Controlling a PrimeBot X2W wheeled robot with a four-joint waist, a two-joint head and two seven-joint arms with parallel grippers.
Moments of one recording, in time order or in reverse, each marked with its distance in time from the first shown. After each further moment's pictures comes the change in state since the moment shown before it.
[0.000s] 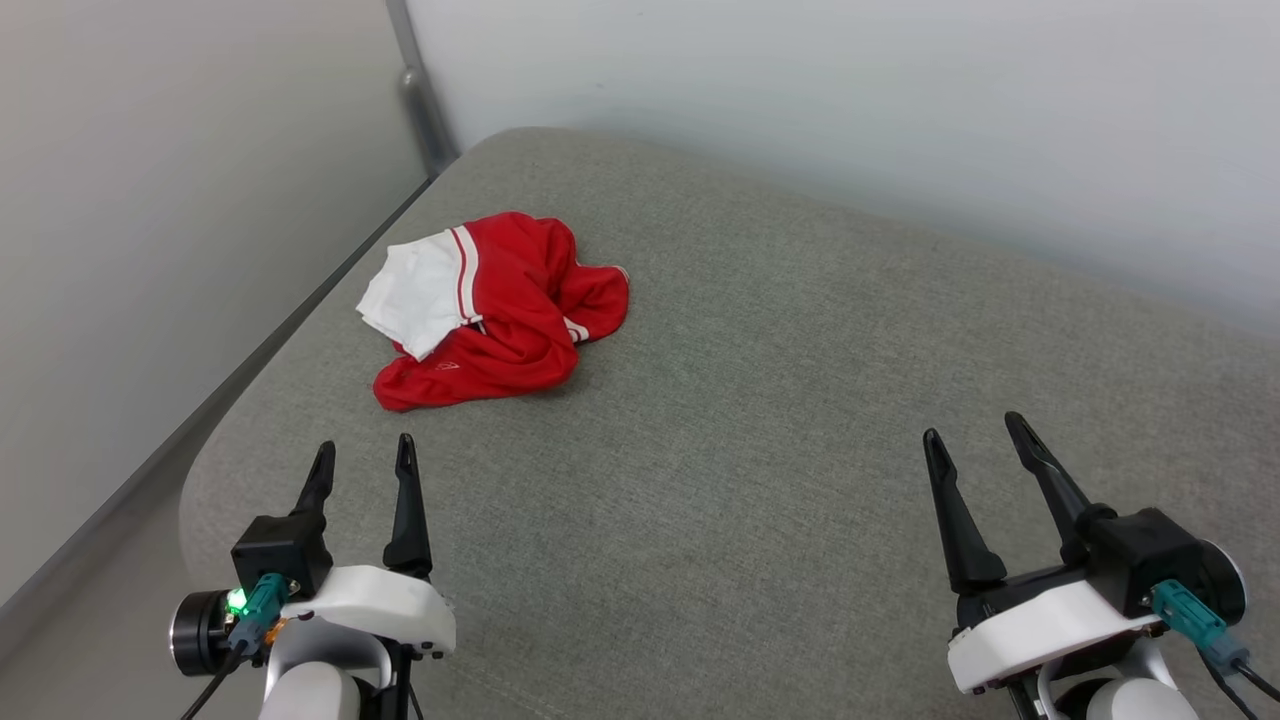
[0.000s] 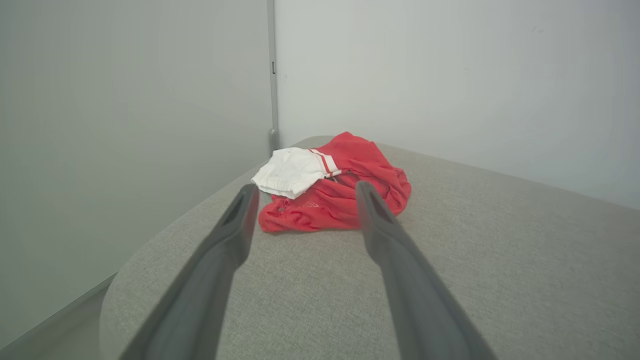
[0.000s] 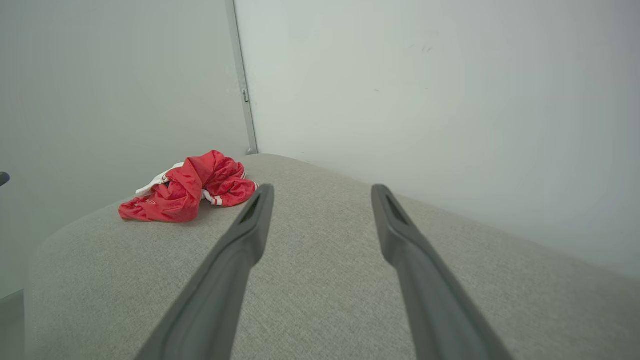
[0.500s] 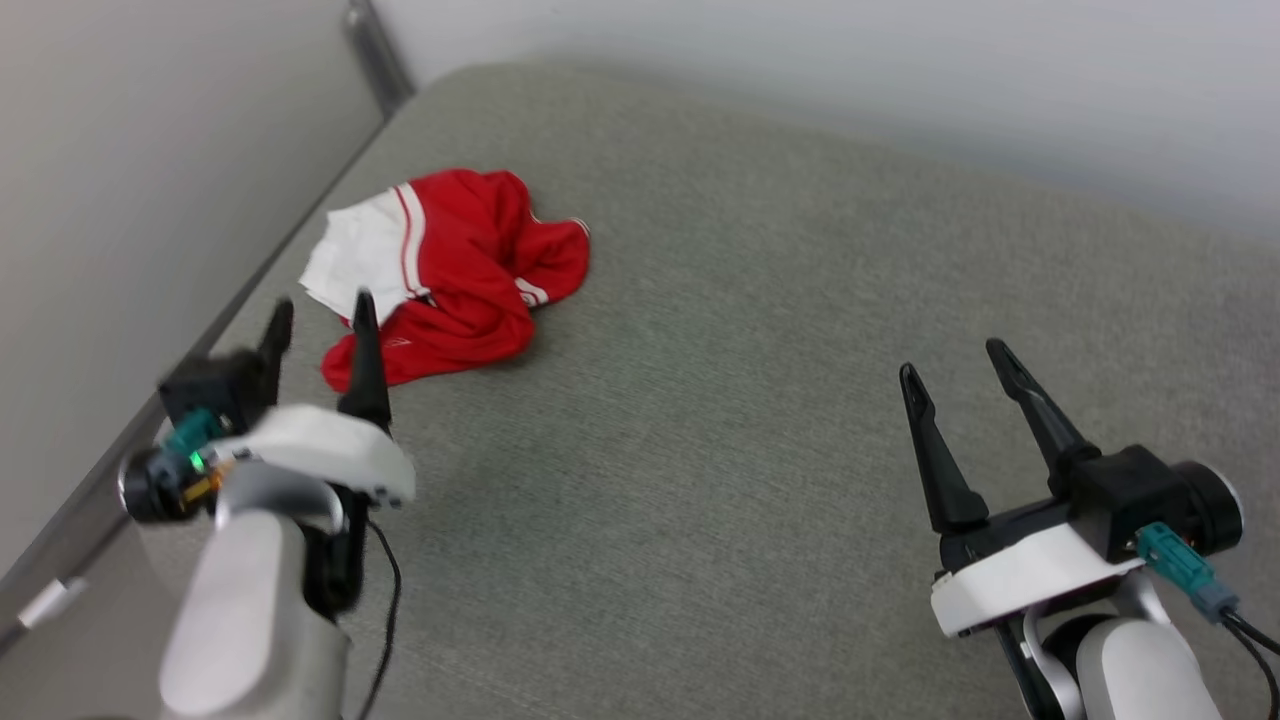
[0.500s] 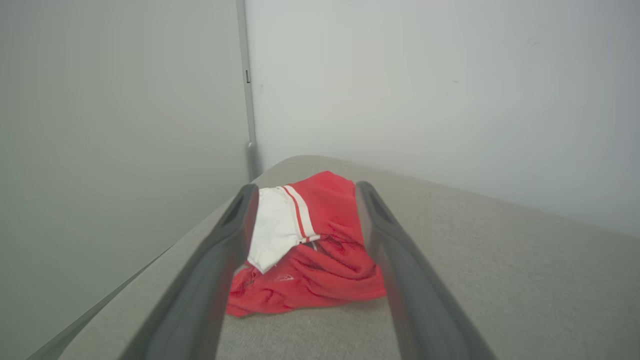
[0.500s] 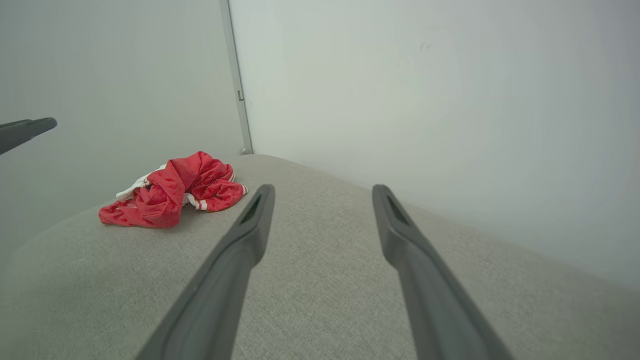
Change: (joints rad) left arm -0.226 0.038 0.033 0.068 -0.073 -0.047 0.088; right arm -0.082 0.000 0.035 -0.049 -0.044 0.000 0.042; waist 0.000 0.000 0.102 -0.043
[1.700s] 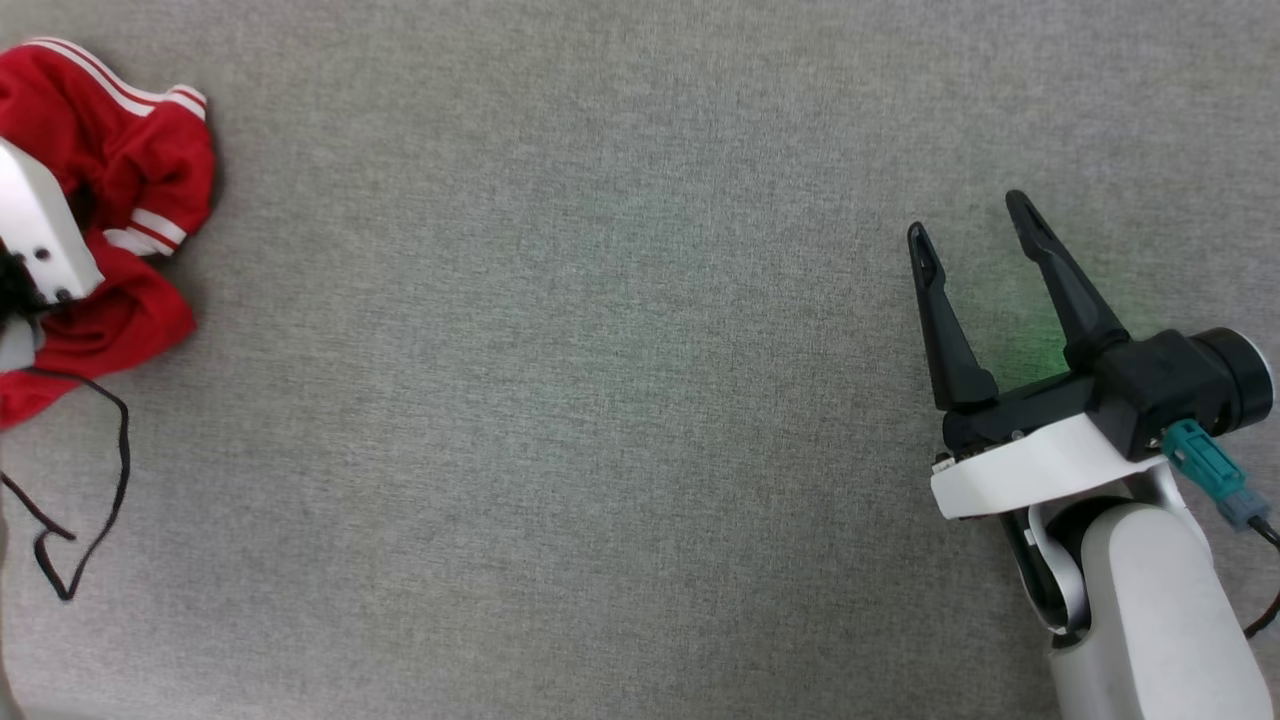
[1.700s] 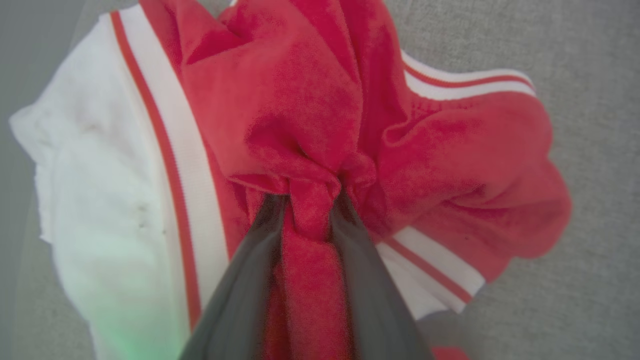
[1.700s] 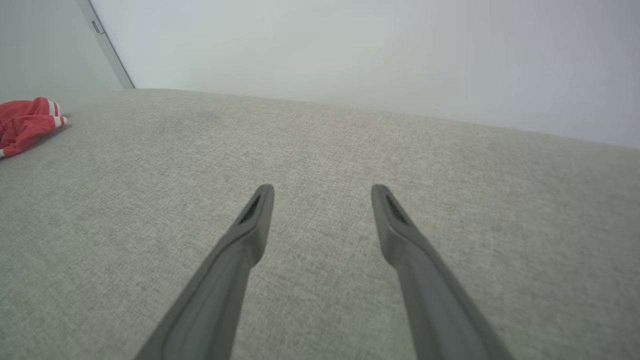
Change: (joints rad) left arm -0.522 0.427 -0.048 0.337 -0.246 -0.063 0.866; right arm -0.212 0.000 0.011 0.021 -0.031 0.000 -0.030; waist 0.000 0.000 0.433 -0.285
